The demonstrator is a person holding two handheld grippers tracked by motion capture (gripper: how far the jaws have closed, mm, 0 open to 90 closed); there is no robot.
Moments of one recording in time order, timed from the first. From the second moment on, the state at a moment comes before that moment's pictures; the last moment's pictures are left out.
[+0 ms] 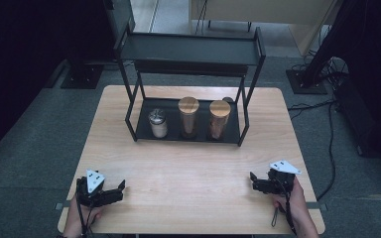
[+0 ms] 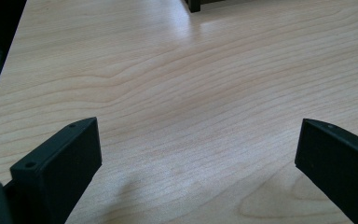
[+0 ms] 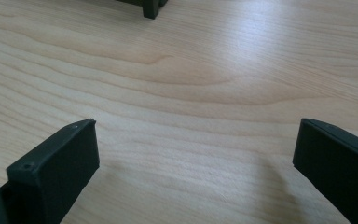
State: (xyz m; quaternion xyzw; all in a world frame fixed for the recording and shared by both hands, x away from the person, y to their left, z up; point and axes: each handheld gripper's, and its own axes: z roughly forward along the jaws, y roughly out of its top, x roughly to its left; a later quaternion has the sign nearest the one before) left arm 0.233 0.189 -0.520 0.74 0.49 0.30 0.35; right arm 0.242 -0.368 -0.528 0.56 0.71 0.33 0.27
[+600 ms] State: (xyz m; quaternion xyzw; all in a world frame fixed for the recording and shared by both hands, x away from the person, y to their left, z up) left arm 0.233 0.188 -0.520 0.74 0.49 0.30 0.35; right arm 0.221 -0.394 -0.529 0.57 0.70 0.33 0.27
